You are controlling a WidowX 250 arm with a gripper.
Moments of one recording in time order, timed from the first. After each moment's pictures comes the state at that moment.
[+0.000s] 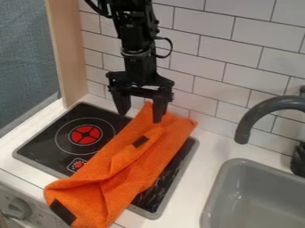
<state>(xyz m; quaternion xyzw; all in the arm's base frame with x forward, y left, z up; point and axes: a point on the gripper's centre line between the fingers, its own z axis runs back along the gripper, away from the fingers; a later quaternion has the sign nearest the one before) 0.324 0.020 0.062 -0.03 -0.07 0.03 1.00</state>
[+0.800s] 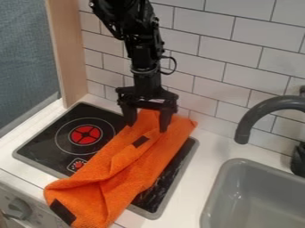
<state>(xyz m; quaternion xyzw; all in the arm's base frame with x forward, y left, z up) 0.356 0.015 0.022 -0.04 -0.05 0.05 1.00</state>
